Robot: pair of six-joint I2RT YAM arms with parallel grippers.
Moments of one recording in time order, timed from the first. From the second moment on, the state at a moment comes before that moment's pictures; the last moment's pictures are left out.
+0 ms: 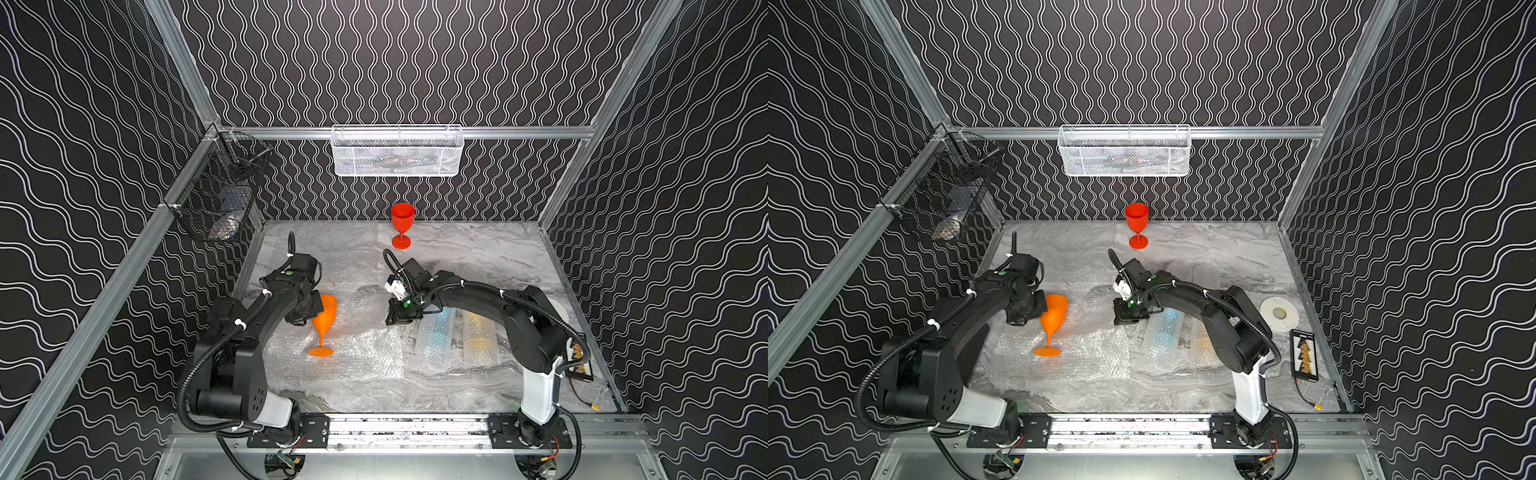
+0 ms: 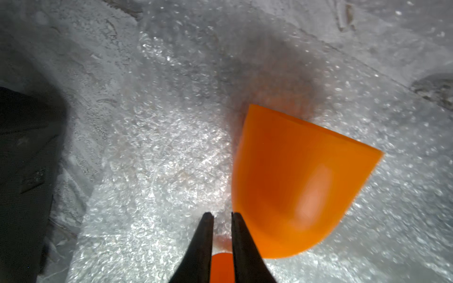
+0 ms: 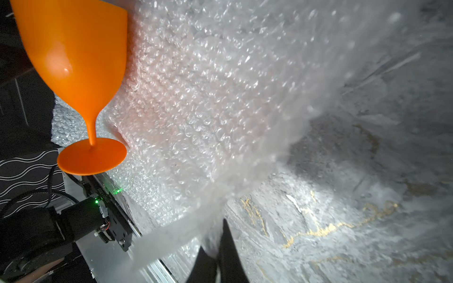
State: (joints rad) left arm -0.02 1.47 1.02 -0.91 -0.13 -0.50; right arm 0.75 1.97 1.38 -0.58 -0.45 0.48
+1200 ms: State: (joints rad) left arm 0.19 1.60 0.86 -0.62 0.02 -0.66; right arm 0.70 2.12 1.58 -0.59 -0.48 0.43
